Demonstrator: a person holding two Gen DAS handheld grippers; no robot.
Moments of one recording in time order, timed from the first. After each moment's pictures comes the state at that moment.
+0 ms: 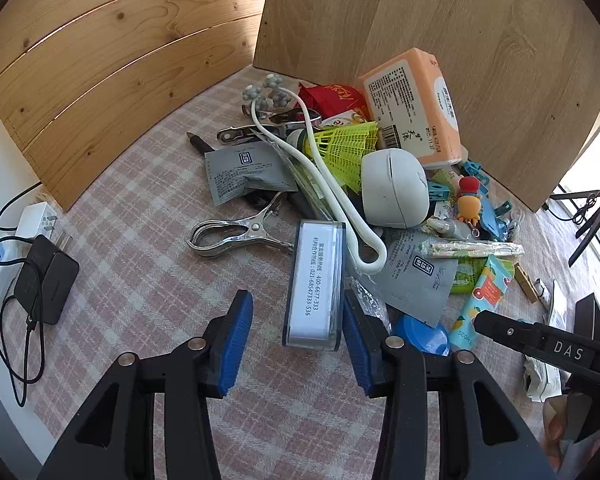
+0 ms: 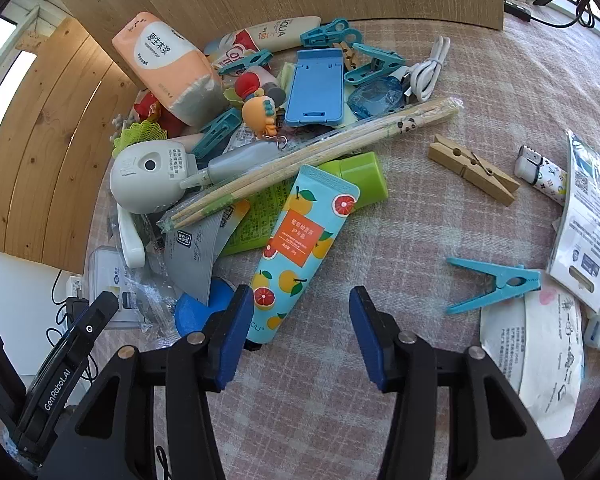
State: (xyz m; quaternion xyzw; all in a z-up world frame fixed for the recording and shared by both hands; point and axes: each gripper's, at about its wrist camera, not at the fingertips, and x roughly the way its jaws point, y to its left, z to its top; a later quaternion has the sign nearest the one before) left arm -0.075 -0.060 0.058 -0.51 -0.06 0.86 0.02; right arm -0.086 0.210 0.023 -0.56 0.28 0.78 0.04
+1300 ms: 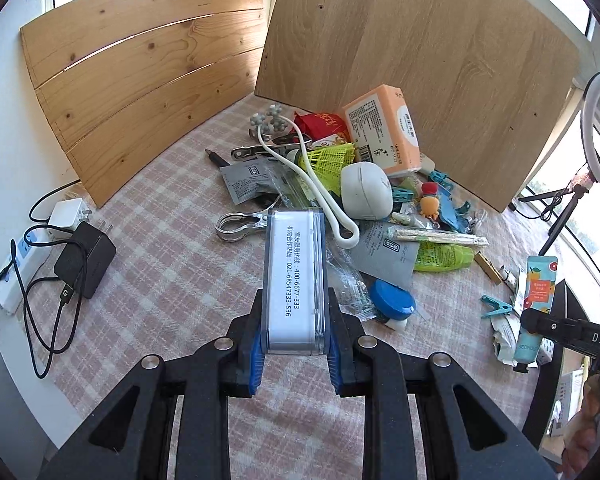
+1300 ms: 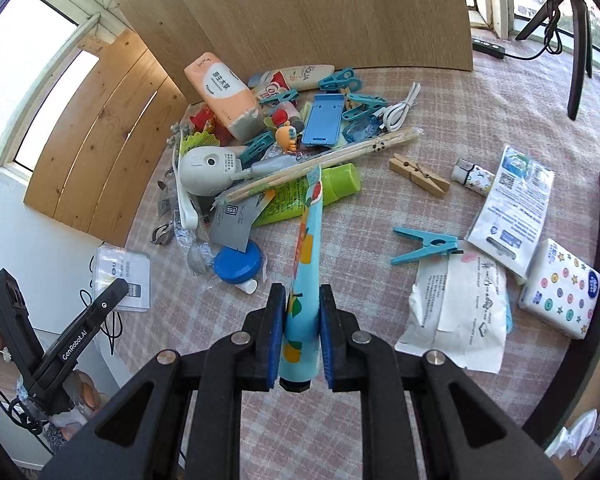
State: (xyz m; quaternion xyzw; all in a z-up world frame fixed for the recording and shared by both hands) left arm -0.010 -0.071 0.109 -0.47 -0.06 0.88 0.05; right arm -0.013 0.227 0.090 -0.51 0.27 0.82 0.00
